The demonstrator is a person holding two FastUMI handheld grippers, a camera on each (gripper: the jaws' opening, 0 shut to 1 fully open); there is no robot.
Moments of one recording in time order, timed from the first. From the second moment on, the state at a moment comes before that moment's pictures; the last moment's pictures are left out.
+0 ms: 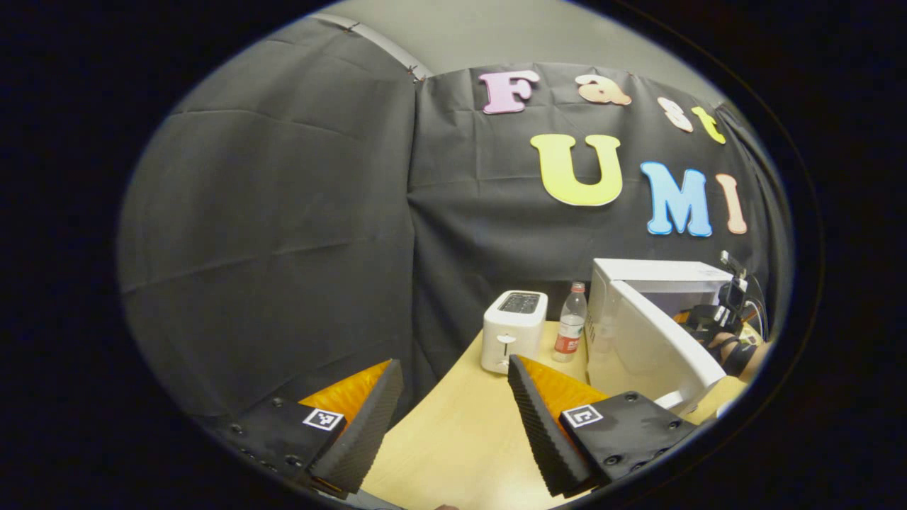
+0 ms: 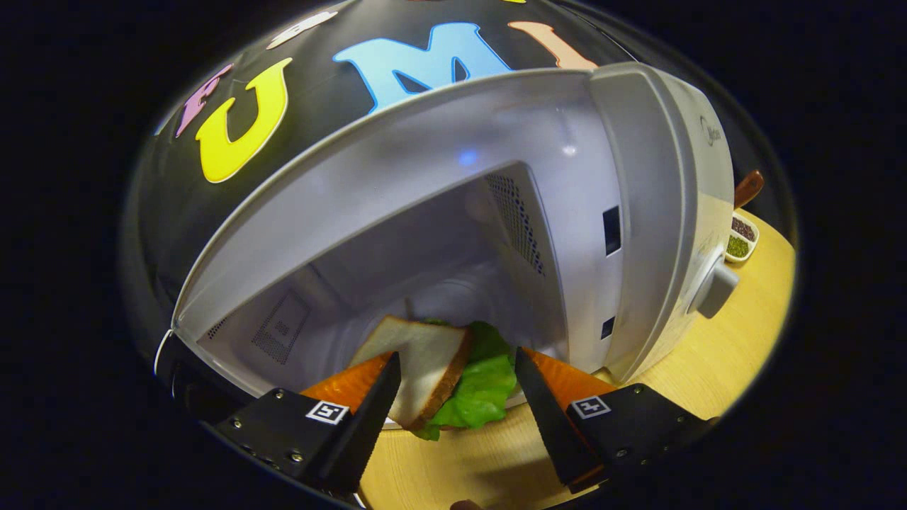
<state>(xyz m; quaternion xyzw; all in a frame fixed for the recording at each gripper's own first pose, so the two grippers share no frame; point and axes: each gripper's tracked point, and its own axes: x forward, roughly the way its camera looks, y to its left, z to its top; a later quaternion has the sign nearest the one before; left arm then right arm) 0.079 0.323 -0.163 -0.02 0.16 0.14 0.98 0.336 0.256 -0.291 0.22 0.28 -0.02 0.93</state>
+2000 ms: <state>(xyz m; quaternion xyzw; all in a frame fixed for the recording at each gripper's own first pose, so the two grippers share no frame) 0.077 0.136 -0.221 0.01 0.20 0.09 0.98 0.069 0.005 -0.026 0.05 0.07 0.05 0.99</state>
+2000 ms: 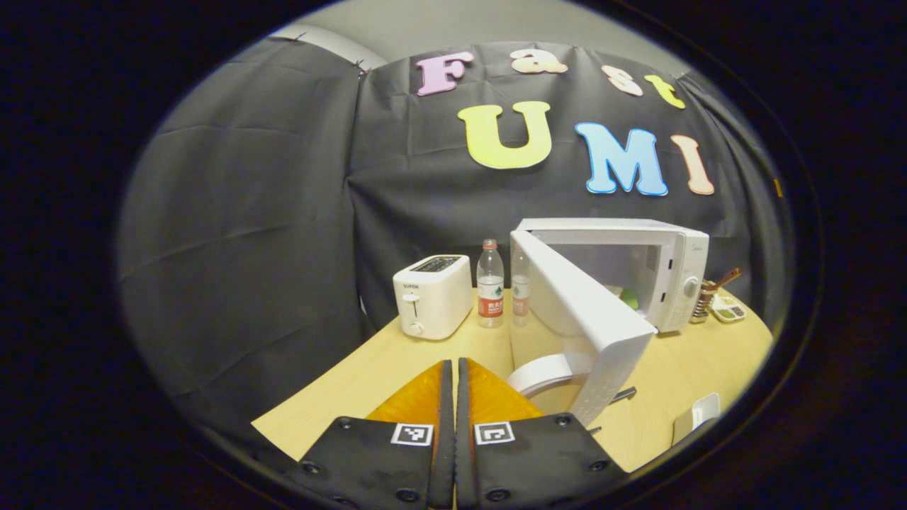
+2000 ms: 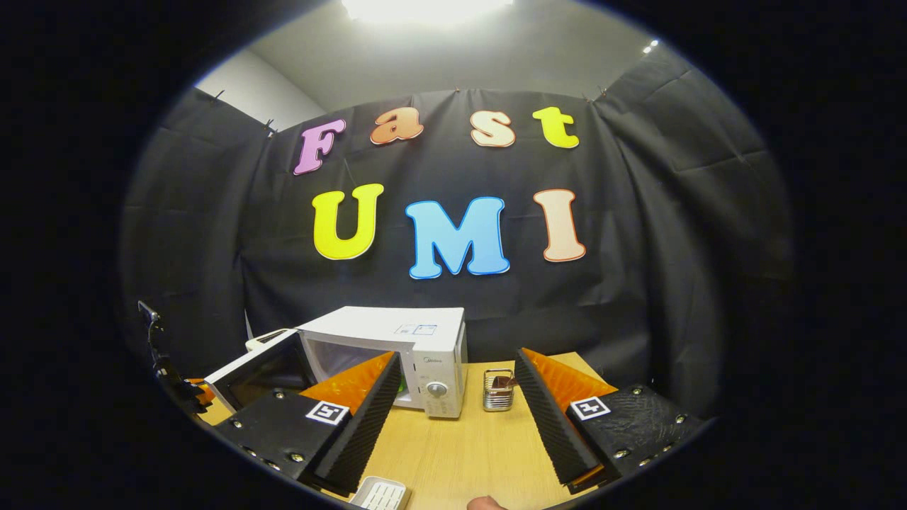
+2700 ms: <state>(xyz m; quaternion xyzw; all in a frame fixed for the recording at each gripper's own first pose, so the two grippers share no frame) 0.107 0.016 -0.207 0.03 0.19 -0.01 0.98 0.065 -0.031 -0.019 0.04 0.06 0.06 0.99</state>
